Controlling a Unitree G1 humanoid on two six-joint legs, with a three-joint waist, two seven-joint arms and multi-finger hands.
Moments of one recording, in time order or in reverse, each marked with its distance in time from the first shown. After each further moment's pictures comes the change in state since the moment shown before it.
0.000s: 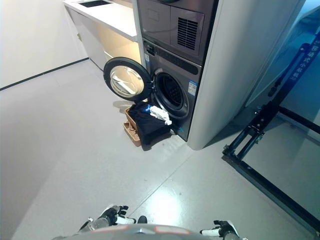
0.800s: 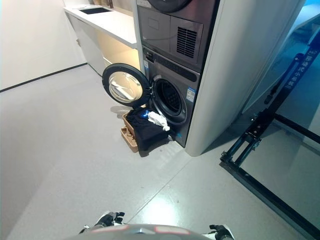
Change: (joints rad) left arm 0.030 0.001 0.027 0.014 0.001 0.016 -0.001; right arm 0.019 0.023 0.003 0.001 -0.022 0.001 0.013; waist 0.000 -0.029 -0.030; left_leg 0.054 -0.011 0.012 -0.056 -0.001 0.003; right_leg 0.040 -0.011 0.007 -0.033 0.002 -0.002
